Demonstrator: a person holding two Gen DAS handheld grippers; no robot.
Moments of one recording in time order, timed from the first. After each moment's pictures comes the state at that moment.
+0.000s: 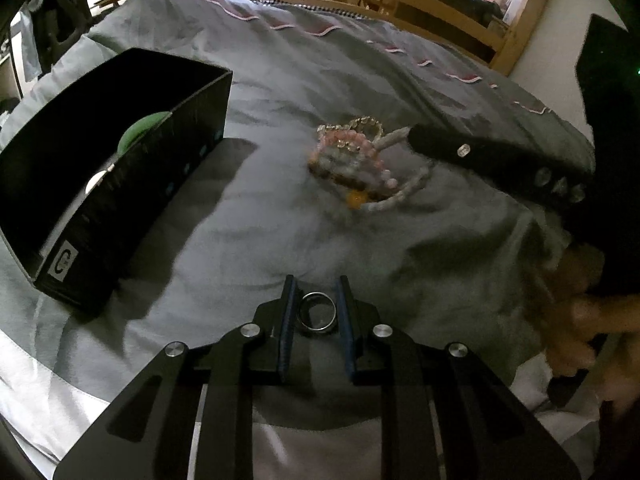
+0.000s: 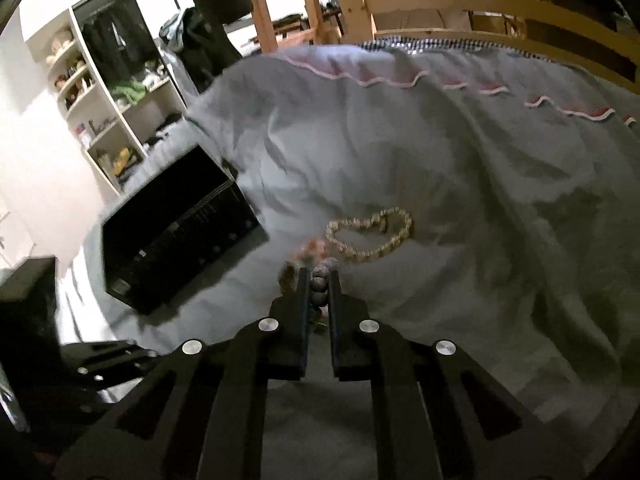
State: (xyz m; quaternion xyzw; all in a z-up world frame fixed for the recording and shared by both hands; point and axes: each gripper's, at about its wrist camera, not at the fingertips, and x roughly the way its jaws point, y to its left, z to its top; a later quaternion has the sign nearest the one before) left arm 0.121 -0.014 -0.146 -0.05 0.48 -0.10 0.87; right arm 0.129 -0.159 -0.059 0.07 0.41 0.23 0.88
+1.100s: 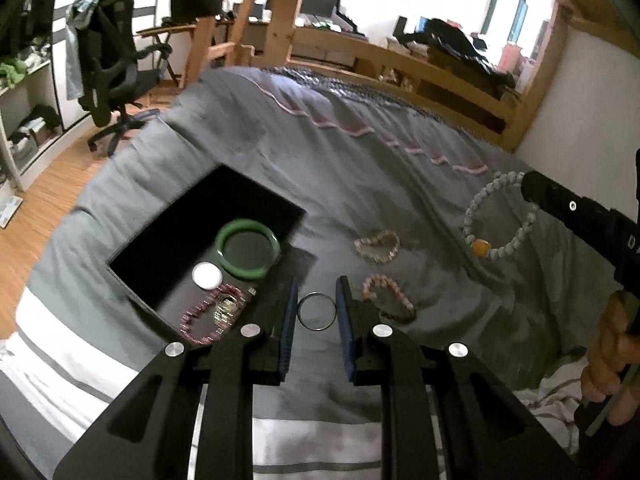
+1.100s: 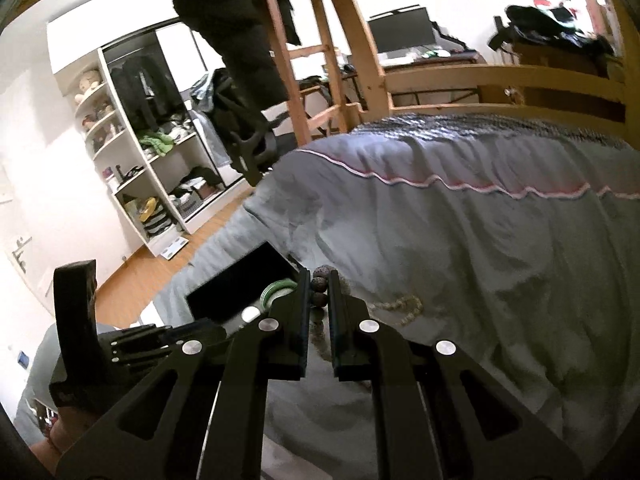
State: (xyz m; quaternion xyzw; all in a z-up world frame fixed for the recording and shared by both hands) left arm 0.108 0.042 -0.033 -0.09 0.40 -0.04 0.91; right arm 0.089 -0.165 0.065 0.09 0.32 0.26 0.91
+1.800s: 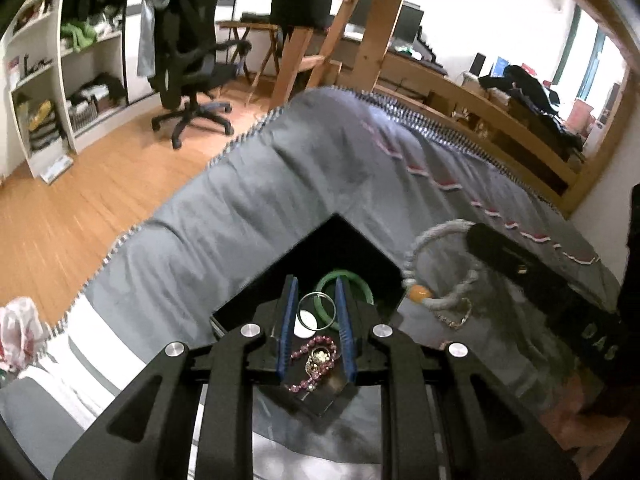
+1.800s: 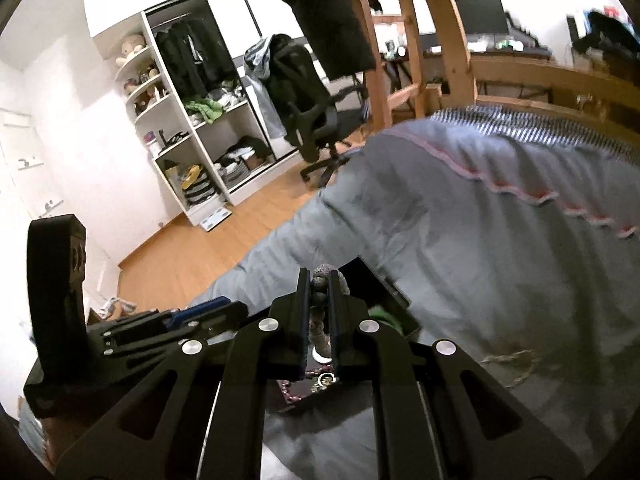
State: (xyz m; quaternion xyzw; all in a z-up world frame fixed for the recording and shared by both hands) left arm 0.139 0.116 -0.020 -0.14 0.39 0.07 0.90; right arm 0.154 -0.028 0.032 0.07 0.36 0.35 0.86
